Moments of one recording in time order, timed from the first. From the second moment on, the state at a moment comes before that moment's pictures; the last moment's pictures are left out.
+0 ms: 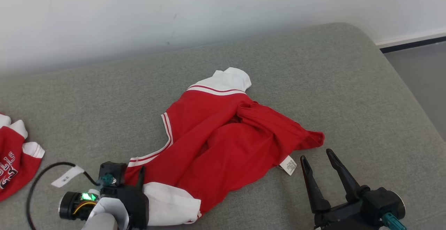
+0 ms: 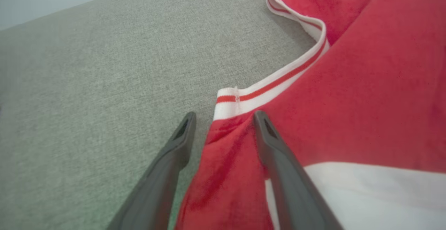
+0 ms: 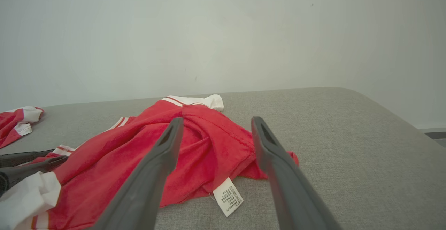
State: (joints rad) left arm -0.47 0.14 -0.19 0.88 -0.13 -0.09 -0.06; right arm -0.05 -0.14 0.21 0.13 0.21 0.13 -0.26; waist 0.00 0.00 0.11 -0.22
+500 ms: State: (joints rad) left arm -0.62 0.13 -0.17 0.45 -0.80 -0.13 0.17; right arm -0.04 -0.11 0.19 0.14 0.22 0.13 -0.26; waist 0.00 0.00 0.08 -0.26
